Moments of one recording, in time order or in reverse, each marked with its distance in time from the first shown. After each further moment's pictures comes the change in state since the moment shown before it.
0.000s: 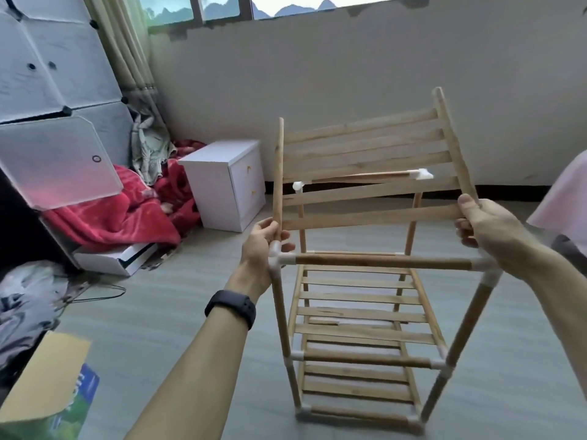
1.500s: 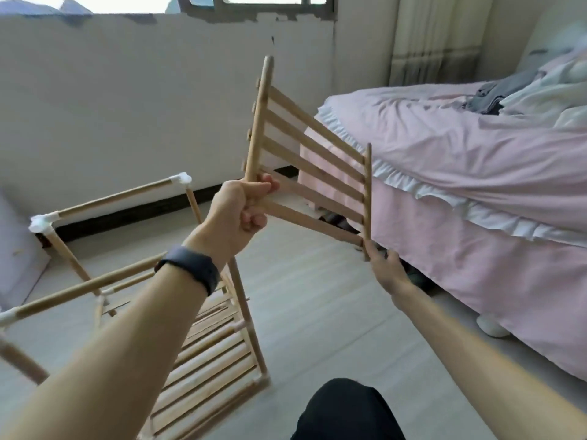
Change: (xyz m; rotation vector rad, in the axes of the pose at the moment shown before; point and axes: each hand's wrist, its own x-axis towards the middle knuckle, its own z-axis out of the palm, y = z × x) left_hand -0.173 -0.062 0.289 0.156 -0.772 -0.243; right_hand -0.223 0.143 -0.186 0.018 0.692 0.410
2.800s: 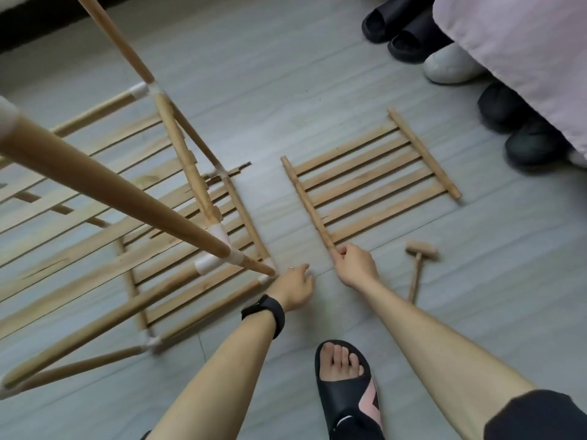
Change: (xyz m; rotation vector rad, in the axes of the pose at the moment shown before) left_hand 0.098 -0.453 -0.184 1.283 -0.304 -0.761; right_hand 0.071 0.307 0.210 -0.700 -0.464 0.343
